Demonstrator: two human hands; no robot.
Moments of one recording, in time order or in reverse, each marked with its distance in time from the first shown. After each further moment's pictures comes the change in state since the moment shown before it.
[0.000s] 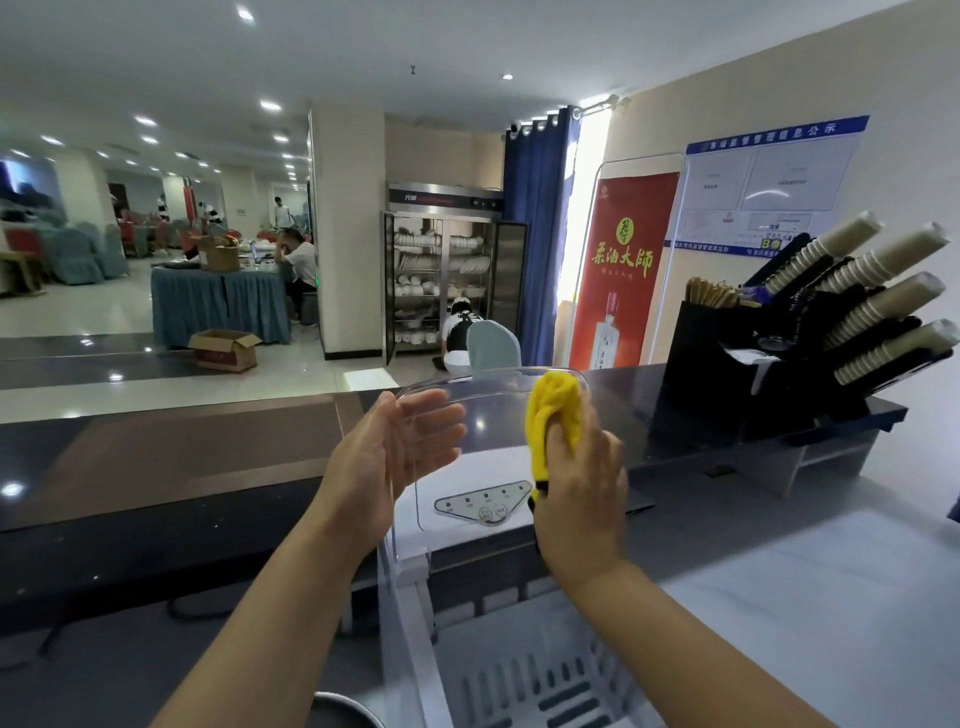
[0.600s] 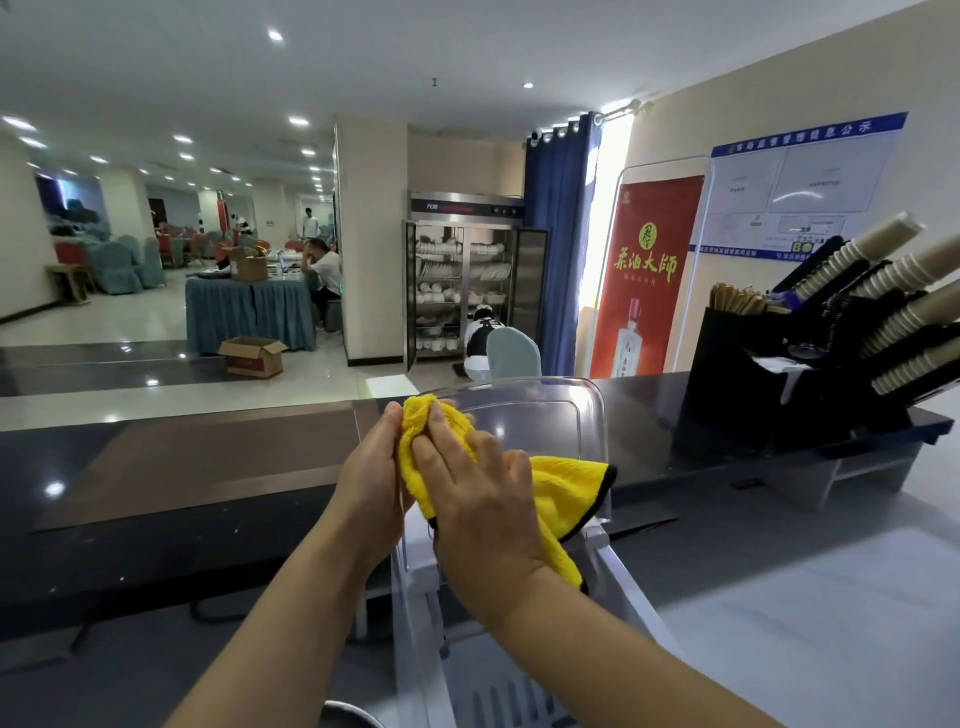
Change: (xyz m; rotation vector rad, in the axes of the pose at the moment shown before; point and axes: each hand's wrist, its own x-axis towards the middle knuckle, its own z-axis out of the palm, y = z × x) left_hand 0.003 -0.001 0.002 -0.053 0.171 -0.084; right_hand -0.005 -0.074 -0.004 0.019 0.014 -0.463
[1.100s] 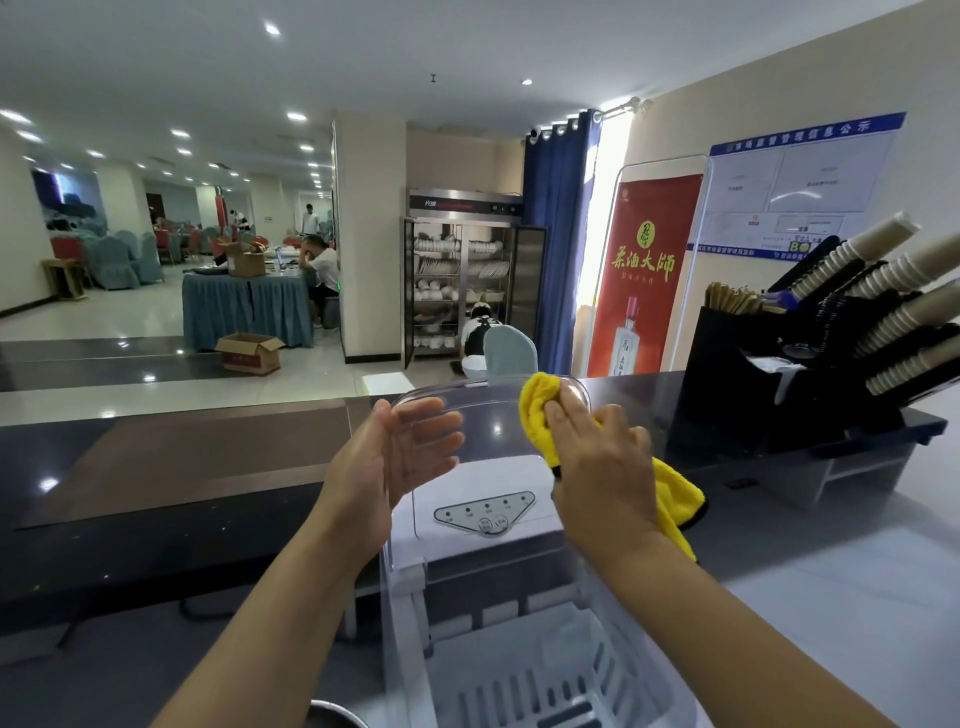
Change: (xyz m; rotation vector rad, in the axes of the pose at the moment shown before) left_hand 0.004 -0.004 0.001 0.070 -0.096 0.092; right_hand -0.007 0.101 -0.017 -0.238 -0.080 0.207
